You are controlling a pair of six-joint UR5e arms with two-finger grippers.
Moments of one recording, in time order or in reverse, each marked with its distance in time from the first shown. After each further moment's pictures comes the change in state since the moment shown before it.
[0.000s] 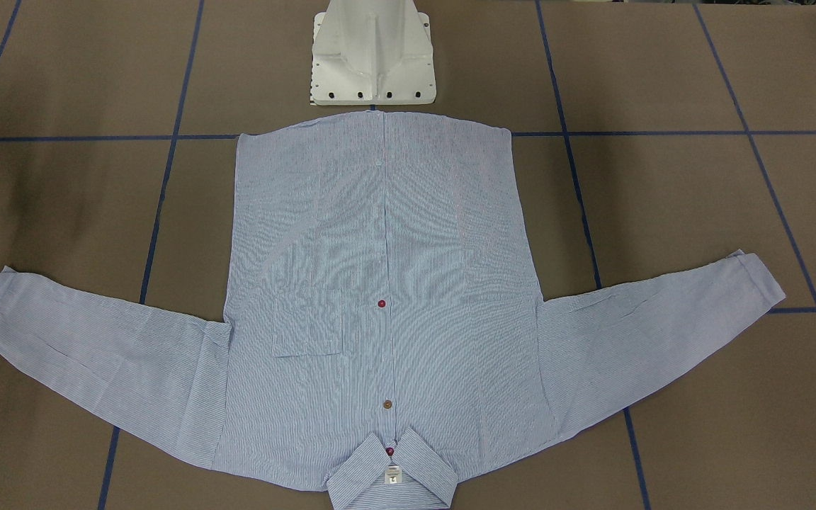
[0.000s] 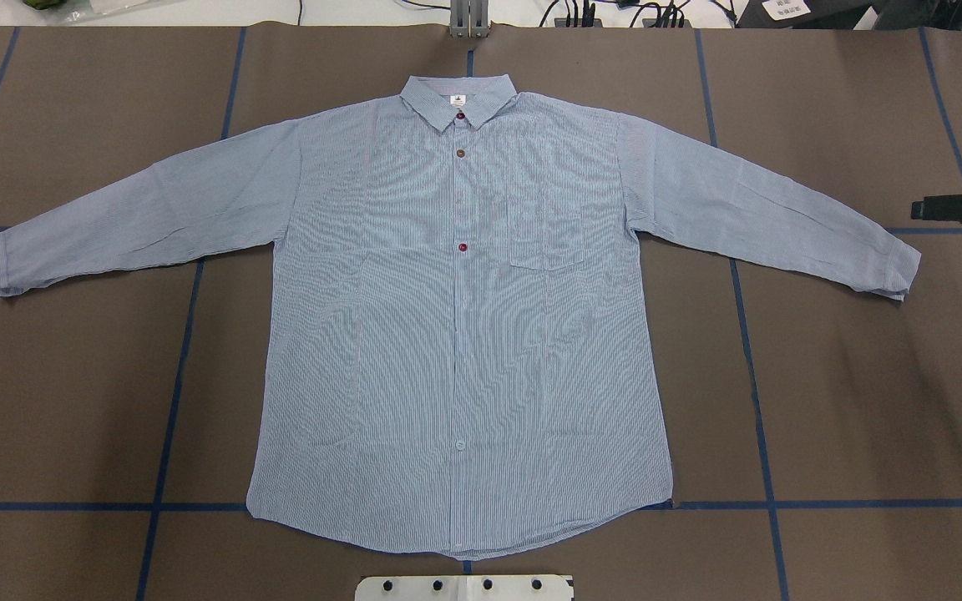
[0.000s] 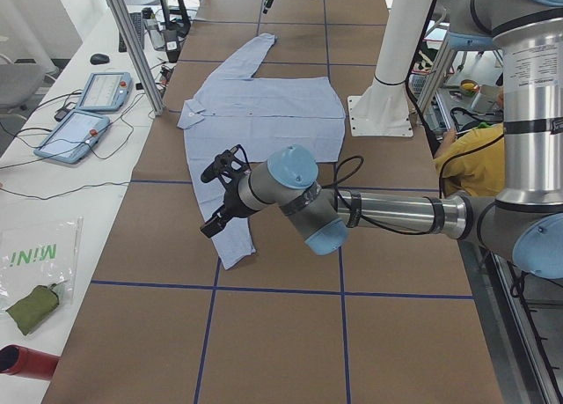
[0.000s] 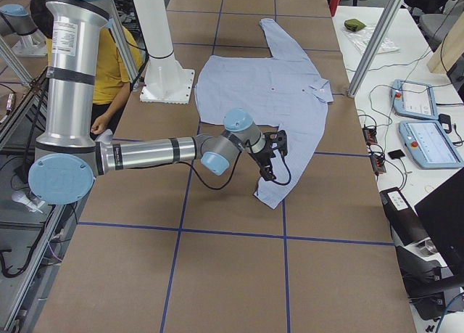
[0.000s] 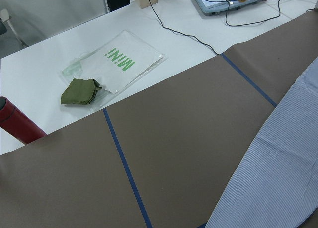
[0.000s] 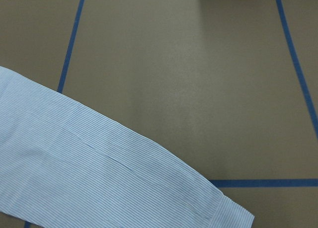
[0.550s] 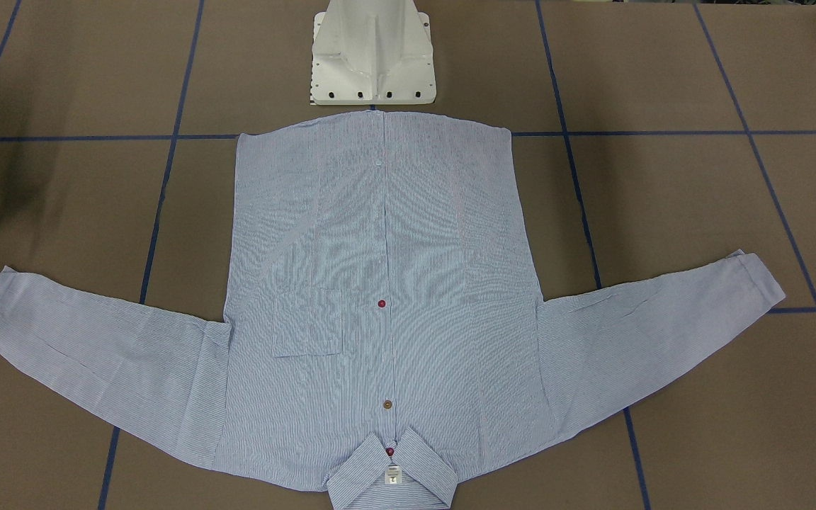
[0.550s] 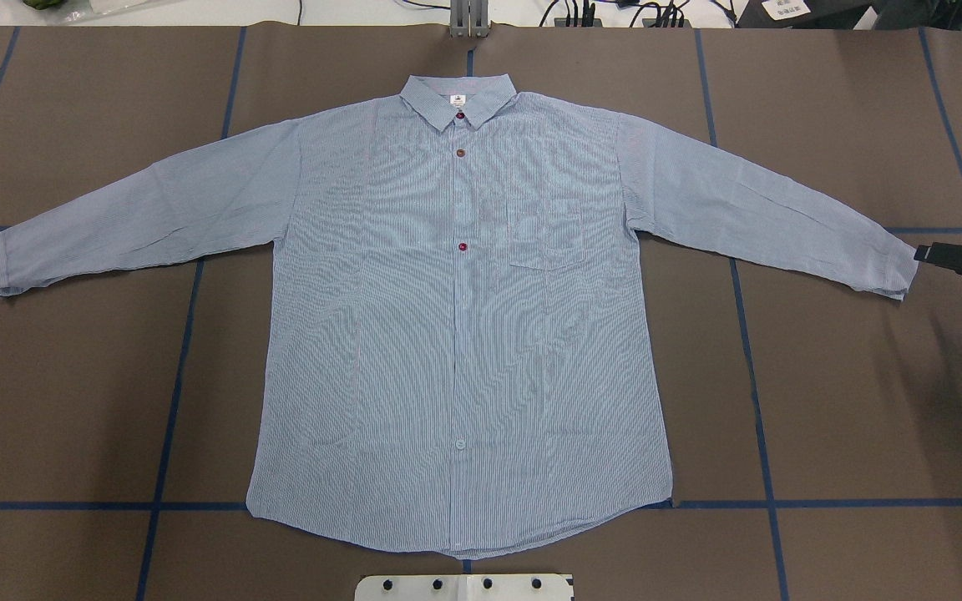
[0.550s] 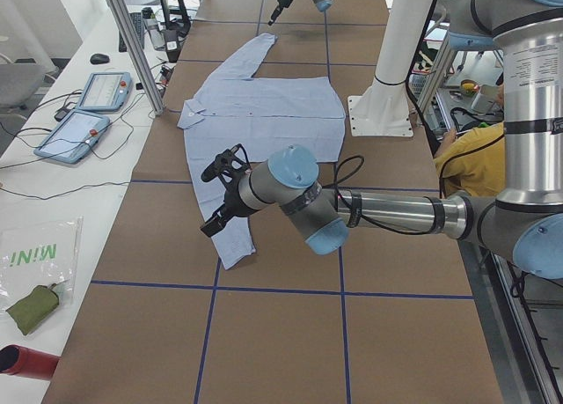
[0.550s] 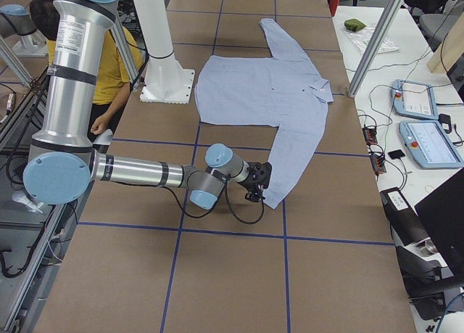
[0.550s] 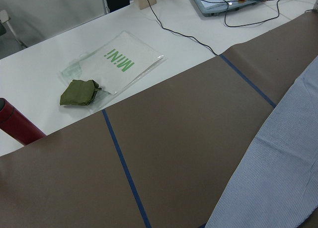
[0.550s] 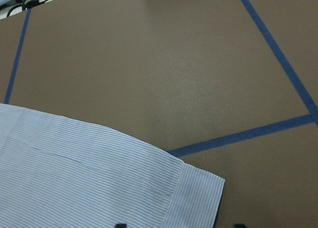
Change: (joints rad) left arm 0.000 0.000 -0.002 -0.001 -0.001 0.002; right arm -0.094 -0.069 -0.199 0.343 -0.128 0.287
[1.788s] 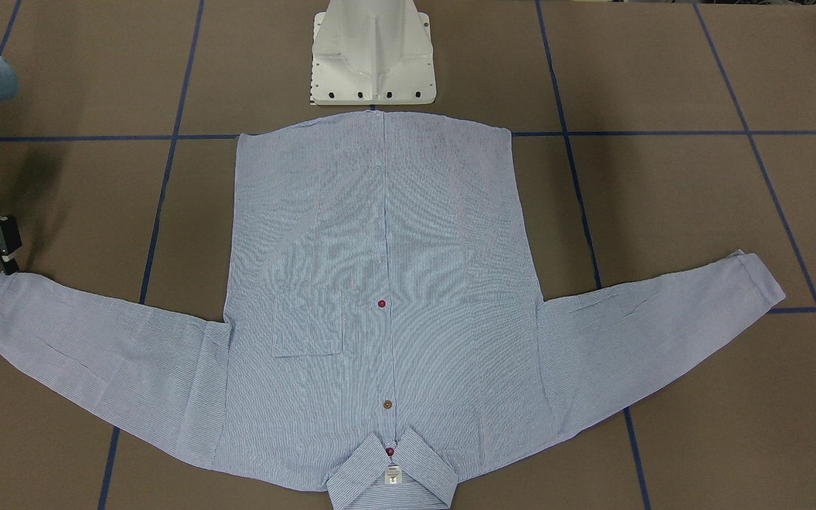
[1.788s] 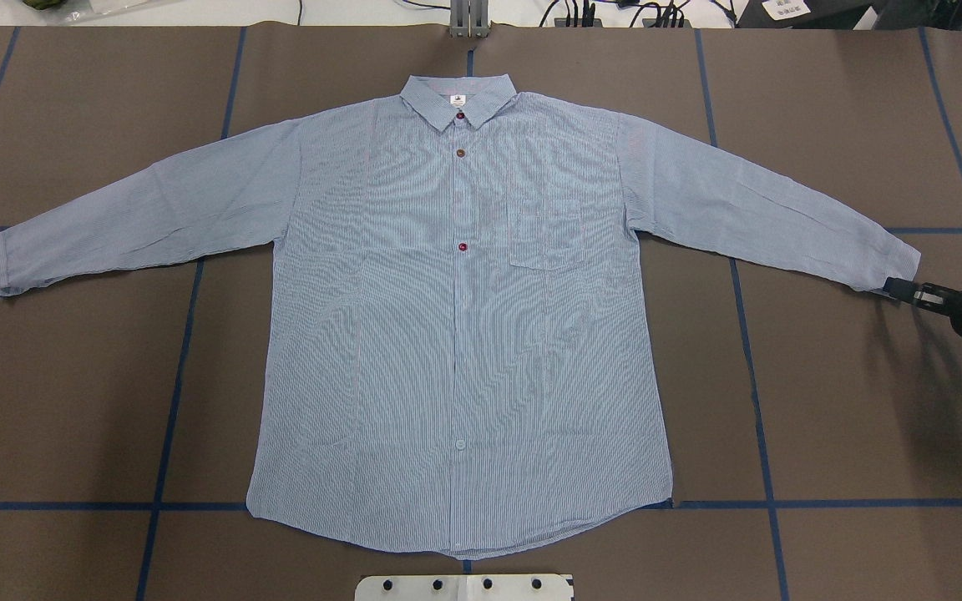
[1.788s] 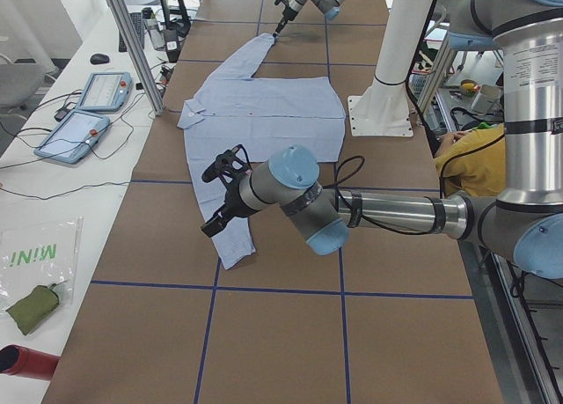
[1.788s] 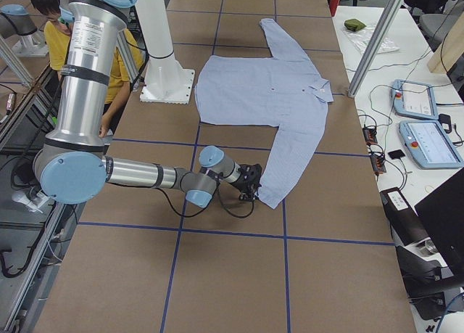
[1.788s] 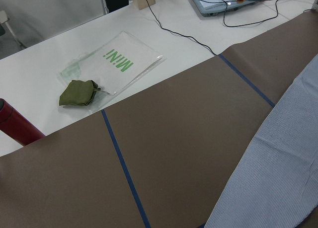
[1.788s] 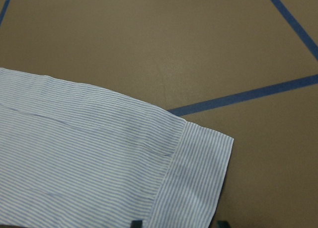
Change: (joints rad) left arm 0.000 0.004 -0.001 -0.002 -0.001 0.001; right arm -0.182 0.000 -0.032 0.010 -0.203 0.040
